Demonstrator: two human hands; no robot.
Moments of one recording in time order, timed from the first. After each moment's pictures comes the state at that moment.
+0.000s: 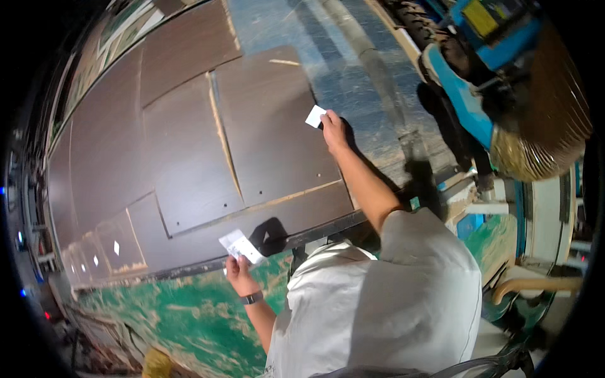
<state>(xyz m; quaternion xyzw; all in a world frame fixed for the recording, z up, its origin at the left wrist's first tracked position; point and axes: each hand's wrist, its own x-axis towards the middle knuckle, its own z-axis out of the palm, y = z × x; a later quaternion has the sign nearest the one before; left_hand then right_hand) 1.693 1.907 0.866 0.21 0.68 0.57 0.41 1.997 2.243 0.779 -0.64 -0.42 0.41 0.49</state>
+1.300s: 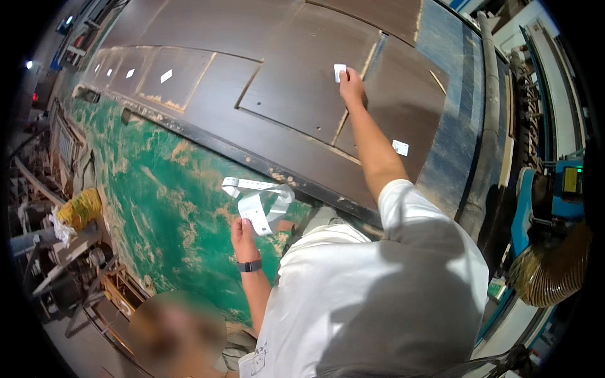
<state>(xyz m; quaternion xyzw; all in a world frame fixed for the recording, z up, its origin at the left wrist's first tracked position) 1.676 1.743 0.865 -0.03 0.67 0.70 0.23 1.666 2.247 0.776 -0.50 -0.75 0.38 0.21</state>
